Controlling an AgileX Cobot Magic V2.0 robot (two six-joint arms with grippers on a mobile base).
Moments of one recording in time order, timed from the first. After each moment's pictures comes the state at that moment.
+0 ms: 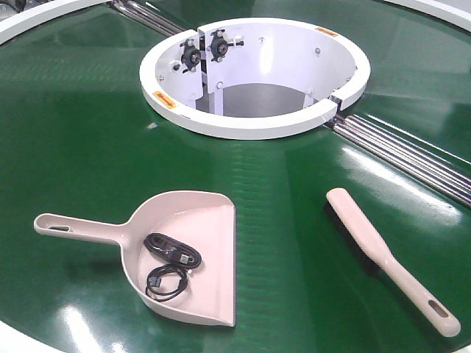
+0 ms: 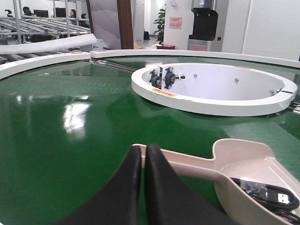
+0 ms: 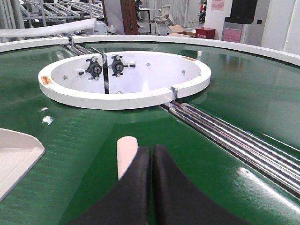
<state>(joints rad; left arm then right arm) -0.09 -0.01 0.03 -0.03 0.07 0.04 0.10 0.02 -0.19 0.04 0.36 -0.07</state>
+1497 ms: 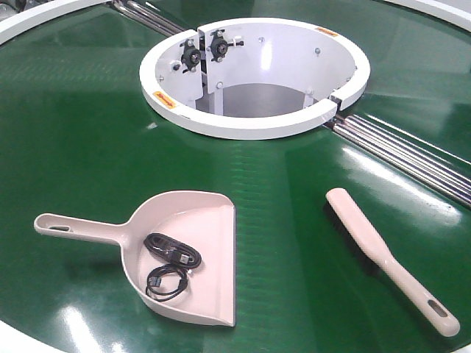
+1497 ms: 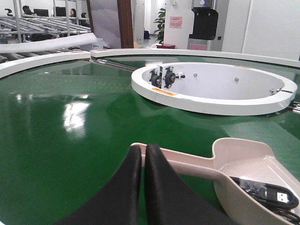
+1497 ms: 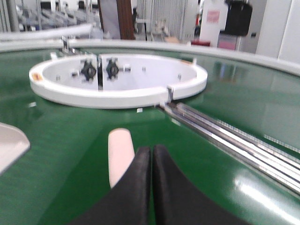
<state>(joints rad) -0.09 -0.01 0.03 -0.03 0.08 0.03 0.10 -0.01 0.03 0.01 0.09 -0.07</state>
